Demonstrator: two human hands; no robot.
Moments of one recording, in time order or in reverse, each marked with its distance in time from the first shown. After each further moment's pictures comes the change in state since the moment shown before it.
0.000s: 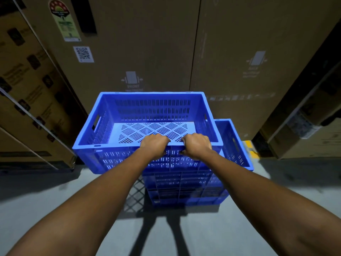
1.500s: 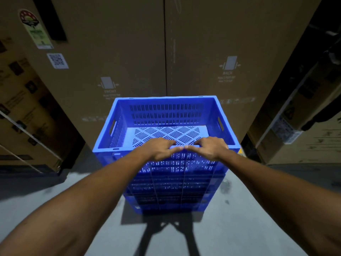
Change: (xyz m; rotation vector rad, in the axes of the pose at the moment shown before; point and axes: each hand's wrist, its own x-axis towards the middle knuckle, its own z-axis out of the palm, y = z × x) left_hand 0.047 0.122 -0.020 -0.267 -0.163 0.114; right_hand -0.042 0.180 -0.016 0.148 -0.124 0.010
